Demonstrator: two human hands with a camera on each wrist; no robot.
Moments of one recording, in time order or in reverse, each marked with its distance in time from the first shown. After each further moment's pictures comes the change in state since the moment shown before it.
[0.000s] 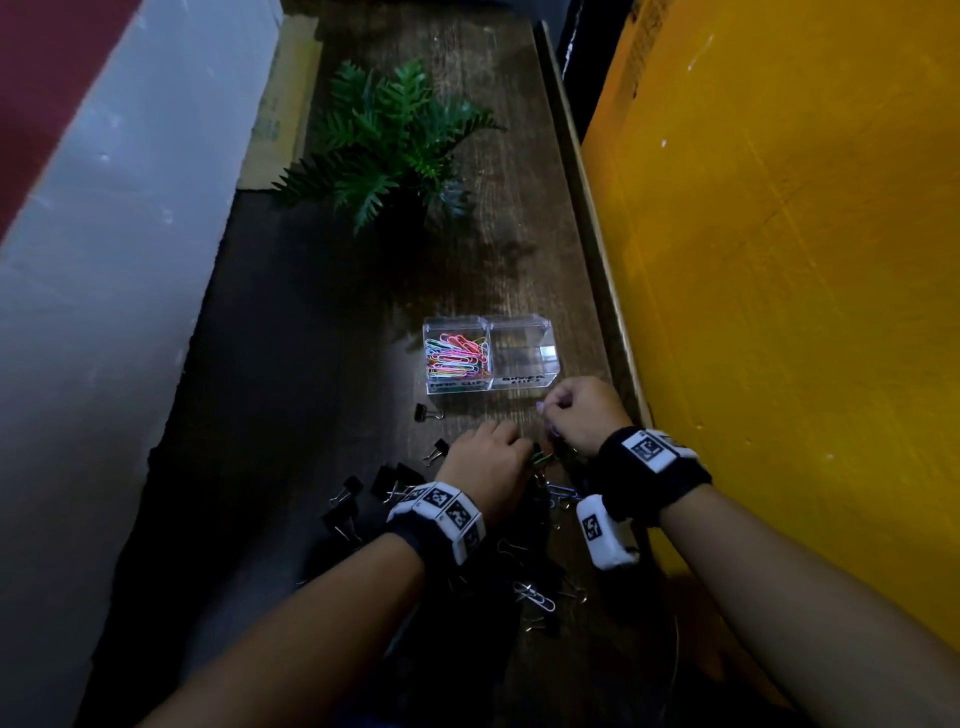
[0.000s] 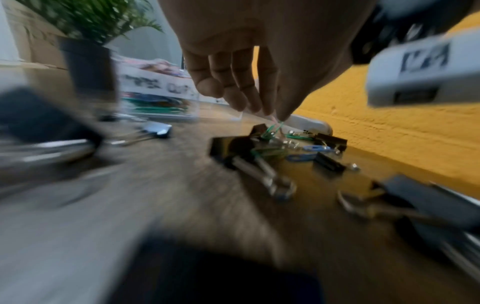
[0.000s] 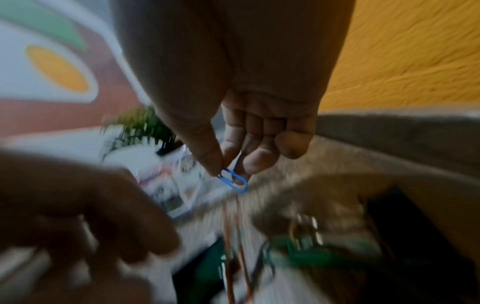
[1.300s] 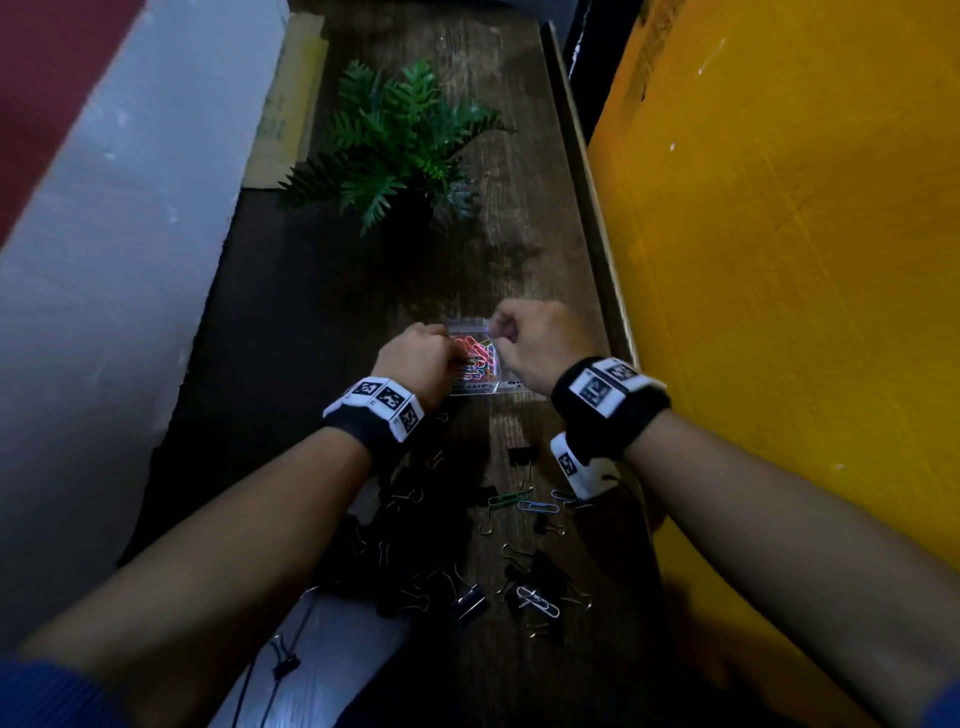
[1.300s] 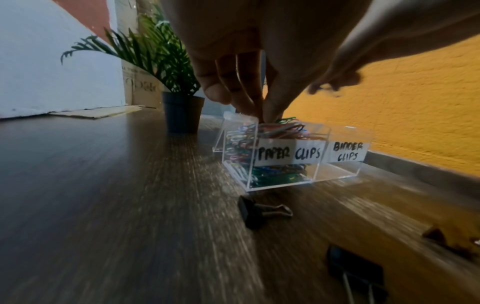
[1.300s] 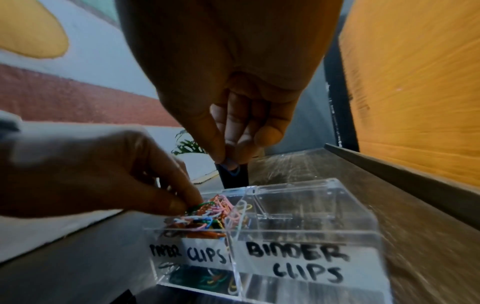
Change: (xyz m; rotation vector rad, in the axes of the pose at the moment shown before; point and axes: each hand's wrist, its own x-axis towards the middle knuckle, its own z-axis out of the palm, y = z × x) left_hand 0.040 -0.101 -0.067 -0.034 0.086 -0.199; right_hand 0.023 -0.098 -0.017 -0.157 0.075 -0.437
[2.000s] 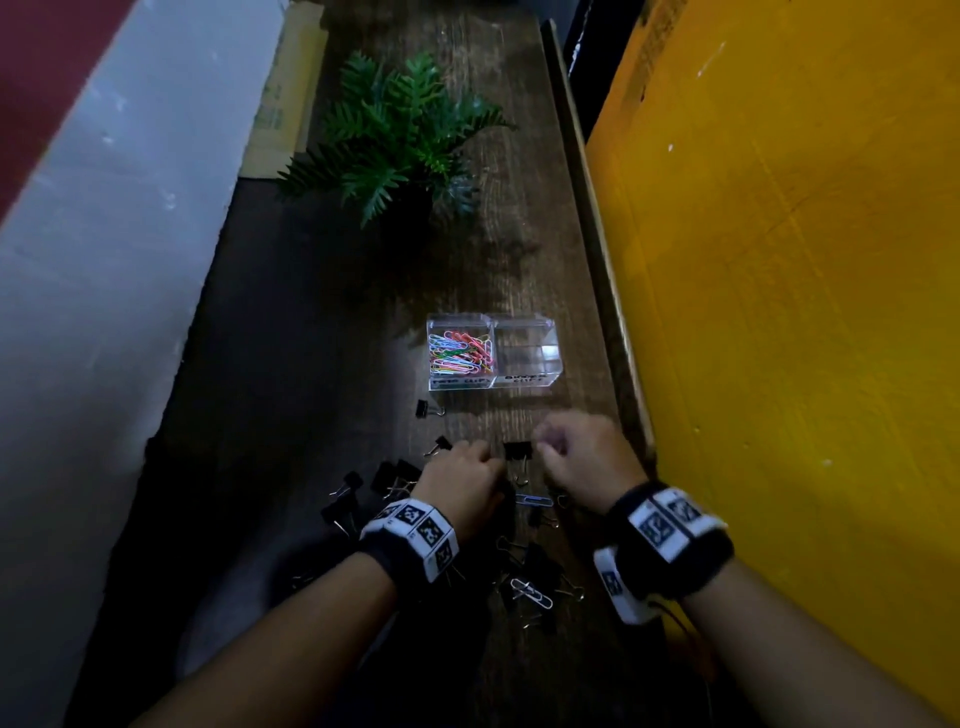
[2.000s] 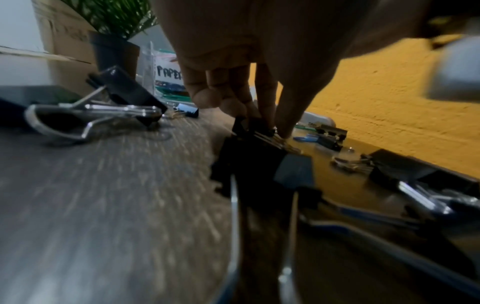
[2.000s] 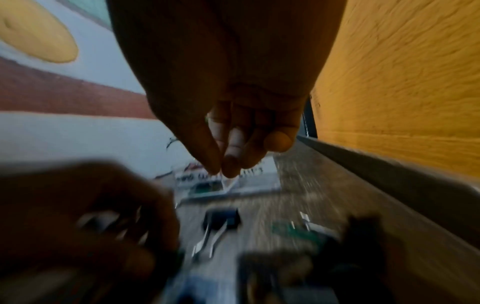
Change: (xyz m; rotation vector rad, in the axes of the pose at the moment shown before) left_hand -0.086 0.067 0.068 0.053 -0.279 0.103; right_hand -0.113 0.043 0.017 -0.063 -0.136 0.110
